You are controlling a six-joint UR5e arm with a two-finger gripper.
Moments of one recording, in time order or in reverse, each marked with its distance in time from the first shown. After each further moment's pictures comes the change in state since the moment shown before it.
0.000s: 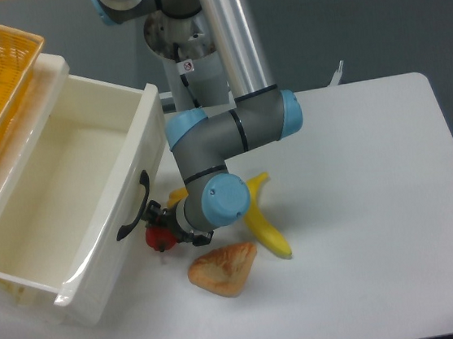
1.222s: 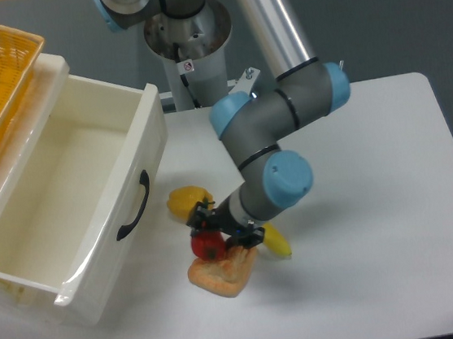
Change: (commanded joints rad) arm 0.207 0.020 0.133 0.000 -0.009 0.037
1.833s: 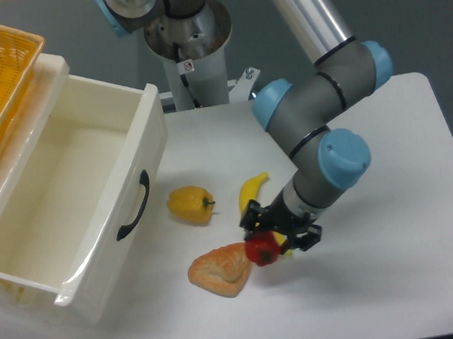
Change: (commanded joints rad) arm 0.084 -0.020 0.084 0.075 0.184 0.195
